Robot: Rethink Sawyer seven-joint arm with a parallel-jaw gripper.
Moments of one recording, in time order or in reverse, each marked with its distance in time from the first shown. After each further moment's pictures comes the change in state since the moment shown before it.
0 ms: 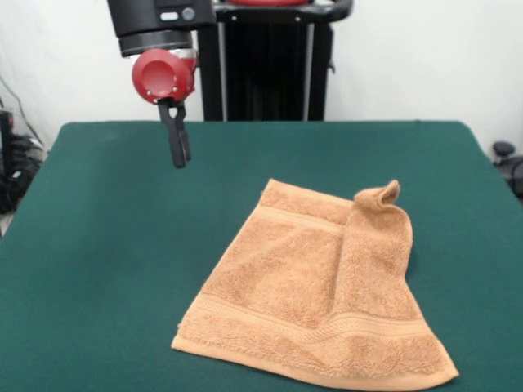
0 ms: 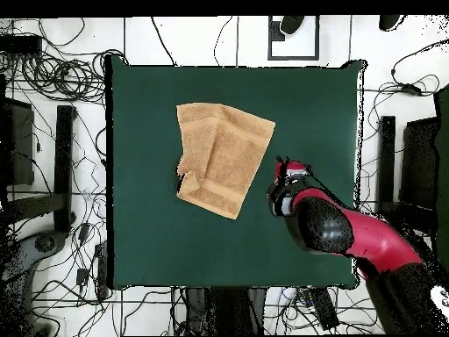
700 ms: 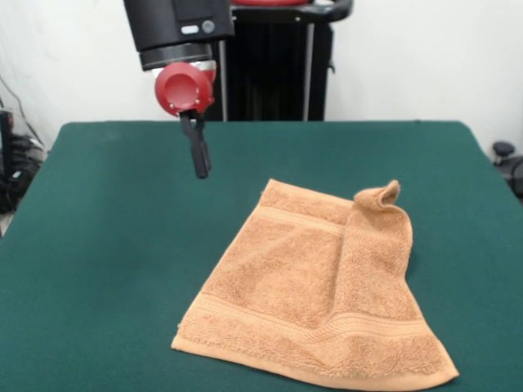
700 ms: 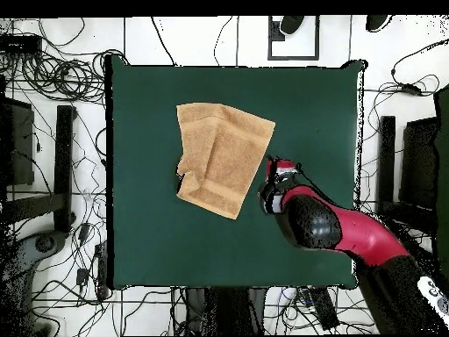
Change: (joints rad) arm 0.028 0.038 0.000 -0.004 0.001 -0.024 0.000
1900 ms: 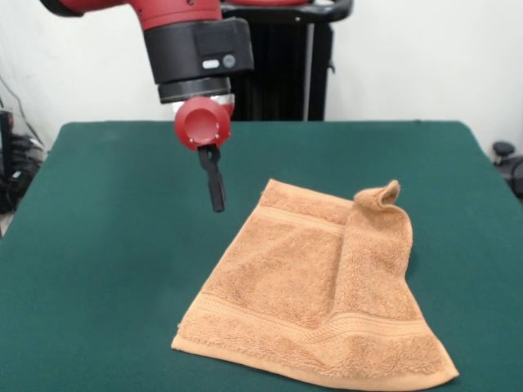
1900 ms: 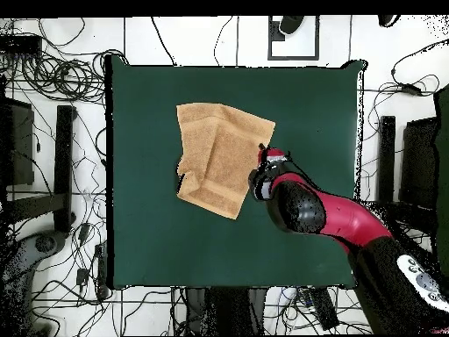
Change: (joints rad) arm 0.094 0.082 -0.059 -0.100 0.004 -0.034 0.000
